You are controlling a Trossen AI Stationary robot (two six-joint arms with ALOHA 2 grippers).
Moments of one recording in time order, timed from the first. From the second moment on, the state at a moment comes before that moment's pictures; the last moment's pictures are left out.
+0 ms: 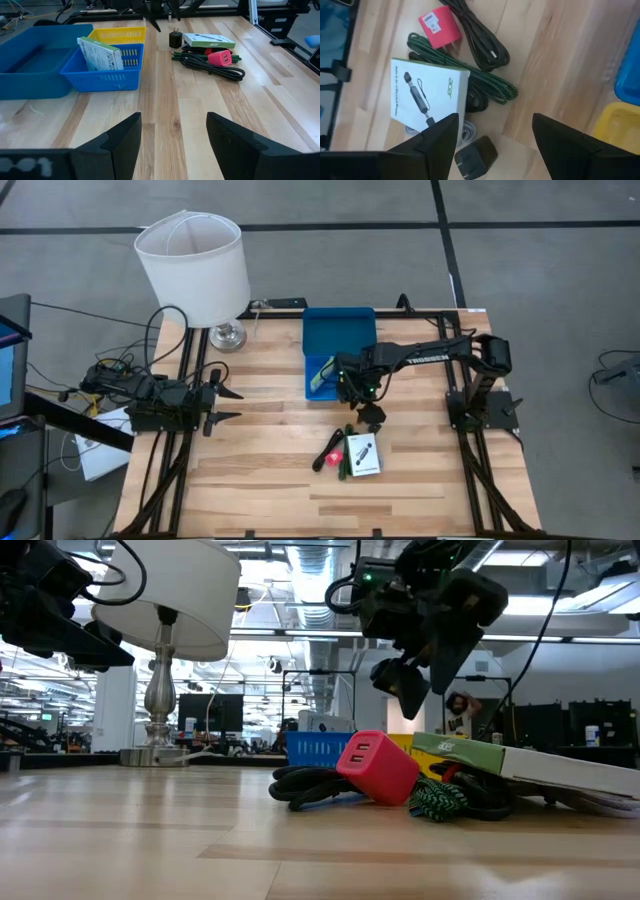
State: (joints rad) left arm -0.28 0.01 0.16 -0.48 -0.24 -0.07; right arm -0.12 1.79 1.27 -0.87 -0.50 -0.39
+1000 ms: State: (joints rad) left arm -0.28 0.01 0.16 -0.48 -0.24 -0.07; right arm 0.00 1.79 1.17 -0.74 -0.48 -0.29
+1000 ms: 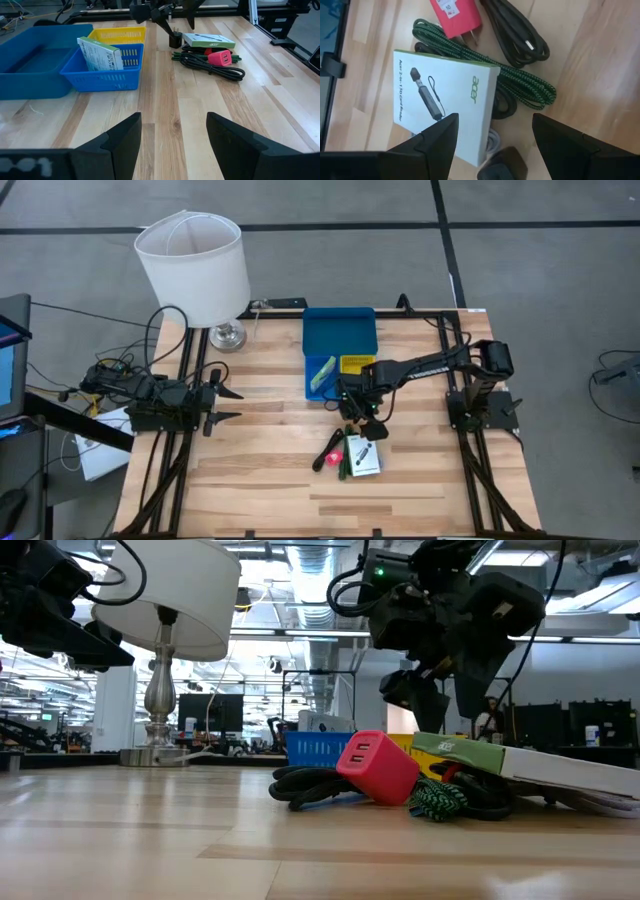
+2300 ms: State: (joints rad) left arm -0.28 0.01 0.16 -0.48 -0.24 -0.07; right arm 0.00 1.79 1.13 -0.65 -0.54 -0.26
